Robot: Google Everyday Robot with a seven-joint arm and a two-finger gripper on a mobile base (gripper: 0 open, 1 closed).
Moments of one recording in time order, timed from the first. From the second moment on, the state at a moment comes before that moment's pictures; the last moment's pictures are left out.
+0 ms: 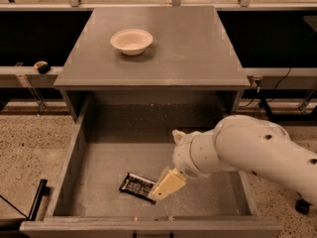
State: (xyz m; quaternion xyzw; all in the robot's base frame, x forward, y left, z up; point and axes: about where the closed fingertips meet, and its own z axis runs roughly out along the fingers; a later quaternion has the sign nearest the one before) arm 0.437 -0.023 0.735 -0.55 0.77 0.12 0.31
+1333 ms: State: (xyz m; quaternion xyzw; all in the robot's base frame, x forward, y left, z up) arm 0.455 0.022 0.645 -0.60 0.72 0.14 0.31
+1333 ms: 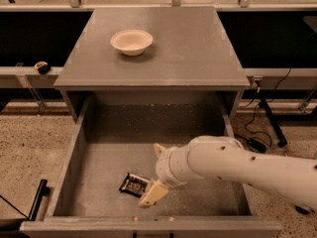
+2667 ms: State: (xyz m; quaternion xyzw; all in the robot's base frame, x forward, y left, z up) arm 0.466 0.034 0.601 -0.59 0.72 0.17 0.33
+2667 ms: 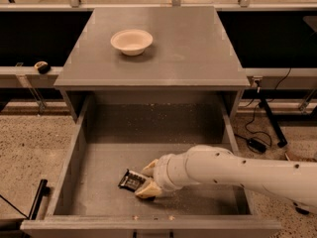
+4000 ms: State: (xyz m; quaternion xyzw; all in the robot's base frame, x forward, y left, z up) arm 0.505 -0.016 0.746 -0.57 0.67 0.27 0.39
